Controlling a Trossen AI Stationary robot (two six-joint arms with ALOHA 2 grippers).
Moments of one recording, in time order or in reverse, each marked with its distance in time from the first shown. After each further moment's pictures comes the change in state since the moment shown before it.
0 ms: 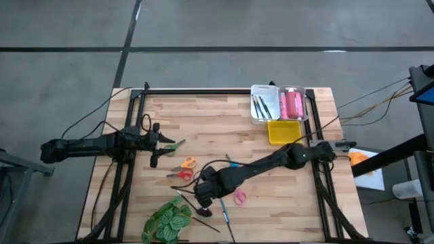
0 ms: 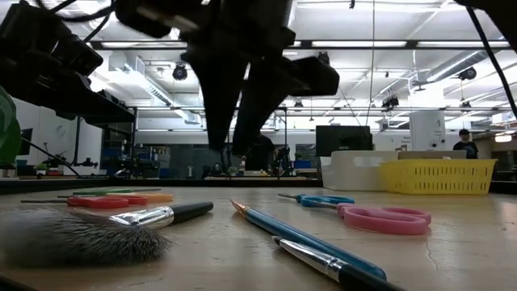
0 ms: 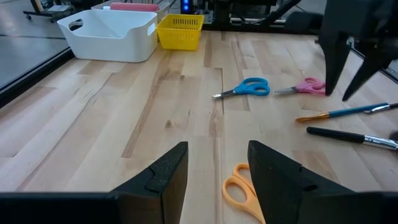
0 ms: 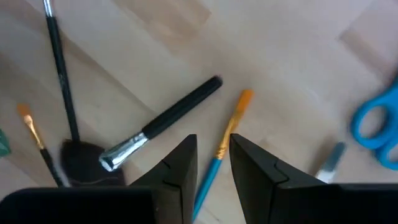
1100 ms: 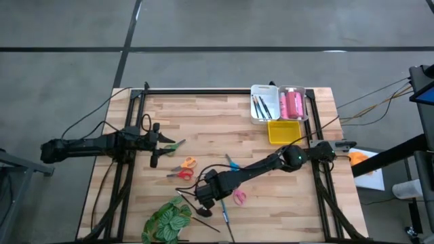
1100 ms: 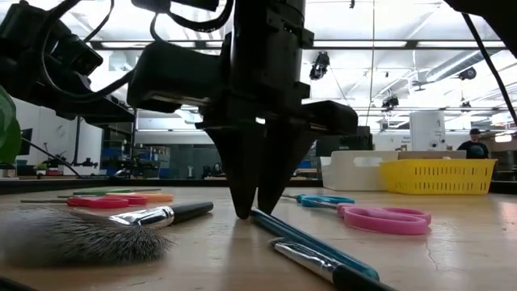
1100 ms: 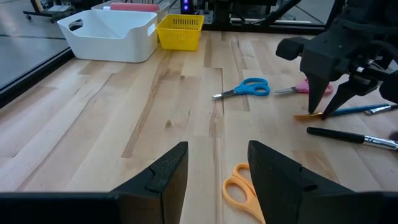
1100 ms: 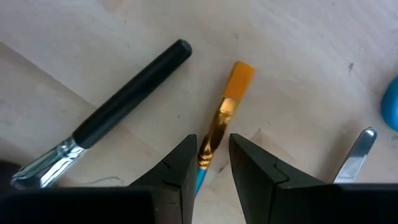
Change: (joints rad) left arm 0.000 0.000 0.000 0.000 0.000 0.000; right arm 0.002 0.047 -0.095 0.035 -0.052 0.054
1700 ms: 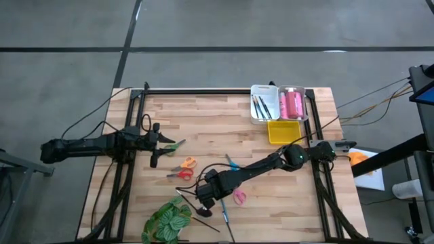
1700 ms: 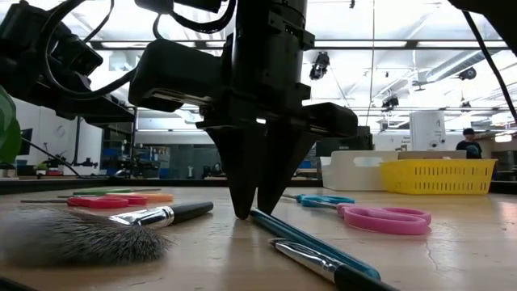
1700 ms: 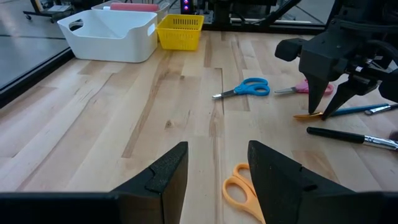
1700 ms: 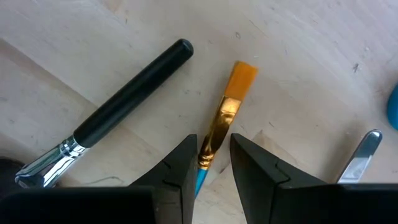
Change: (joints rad) left arm 0.000 0.000 0.000 0.000 0.000 0.000; right arm -0.001 -0.006 -0.034 0.041 -0.028 -0.006
